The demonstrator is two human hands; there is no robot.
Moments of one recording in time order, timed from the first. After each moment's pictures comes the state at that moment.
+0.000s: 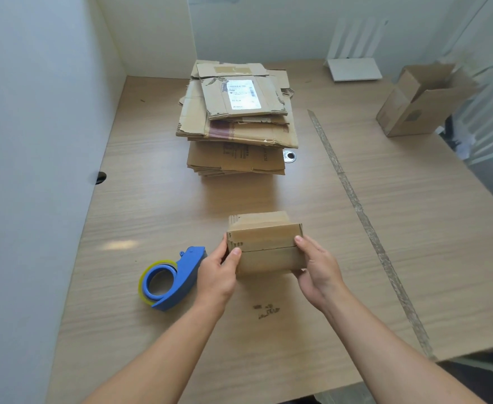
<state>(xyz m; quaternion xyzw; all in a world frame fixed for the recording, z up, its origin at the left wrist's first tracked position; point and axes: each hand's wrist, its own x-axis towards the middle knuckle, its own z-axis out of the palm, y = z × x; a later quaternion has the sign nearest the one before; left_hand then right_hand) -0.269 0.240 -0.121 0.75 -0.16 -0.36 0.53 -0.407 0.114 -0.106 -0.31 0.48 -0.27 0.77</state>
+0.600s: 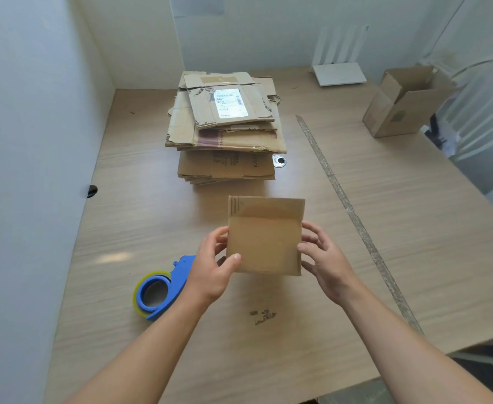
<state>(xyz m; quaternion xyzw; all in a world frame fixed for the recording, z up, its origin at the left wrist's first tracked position) -0.250 0.232 -0.105 0.72 -0.31 -0.36 0.51 -0.434 0.084 -0.101 -0.50 0.46 -0.22 0.71</state>
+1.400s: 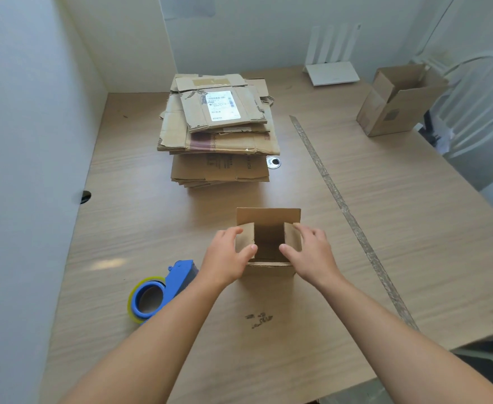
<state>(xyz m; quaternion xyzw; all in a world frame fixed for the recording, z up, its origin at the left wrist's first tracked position) -0.256 0.181 -0.098 0.82 -0.38 -0.30 0.30 -0.419 0.073 -0.109 -0.76 0.52 -0.09 0.37</state>
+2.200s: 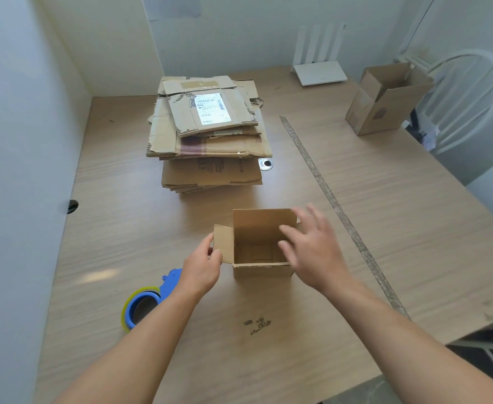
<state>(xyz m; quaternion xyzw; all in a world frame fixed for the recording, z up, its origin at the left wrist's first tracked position) -0.231 0.196 -0.108 0.81 -0.28 -0.37 0.35 -0.423 0.065 -0.094 -0.92 0.34 -0.20 0.03</state>
